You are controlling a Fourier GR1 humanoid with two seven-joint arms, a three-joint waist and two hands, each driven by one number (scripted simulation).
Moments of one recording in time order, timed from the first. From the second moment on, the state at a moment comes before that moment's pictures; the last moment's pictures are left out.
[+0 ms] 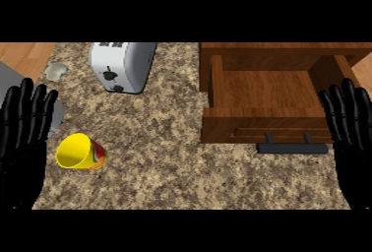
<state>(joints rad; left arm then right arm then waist) 0.01 0.08 0.00 -2.10 -0.02 0.00 -0.02 0.00 -0.10 0.04 -2.10 0.01 0.03 -0.03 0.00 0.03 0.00</state>
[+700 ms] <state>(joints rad) 0.07 0.30 0.28 -1.86 0.58 -0.38 0.04 -0.03 -0.14 0.01 -2.03 -0.06 0.10 0.06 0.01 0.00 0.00</state>
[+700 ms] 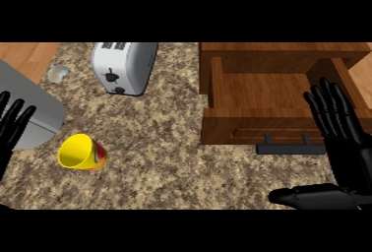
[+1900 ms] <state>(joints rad) -0.13 0.38 0.35 -0.94 0.19 -0.56 -0.46 -0.26 -0.18 -0.08 -1.84 -0.09 0.15 0.08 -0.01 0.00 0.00</state>
